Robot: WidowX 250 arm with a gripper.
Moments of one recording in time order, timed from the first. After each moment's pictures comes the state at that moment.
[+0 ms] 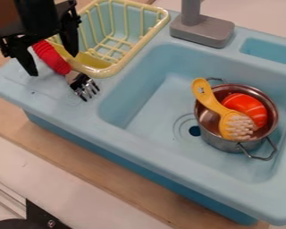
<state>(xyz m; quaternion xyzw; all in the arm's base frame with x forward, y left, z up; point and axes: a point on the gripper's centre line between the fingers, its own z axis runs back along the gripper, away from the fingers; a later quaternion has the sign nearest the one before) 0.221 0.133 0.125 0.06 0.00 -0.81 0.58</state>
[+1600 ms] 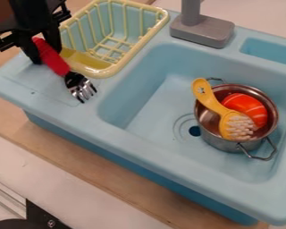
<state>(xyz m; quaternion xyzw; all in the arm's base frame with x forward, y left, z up) 0.235 0.150 0.116 0.06 -0.01 -0.81 0.58</state>
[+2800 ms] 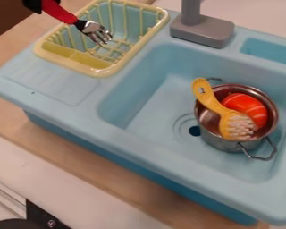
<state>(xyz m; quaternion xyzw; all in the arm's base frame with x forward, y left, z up) 0.281 0.169 0.166 0.05 0.09 -0.72 0.68</state>
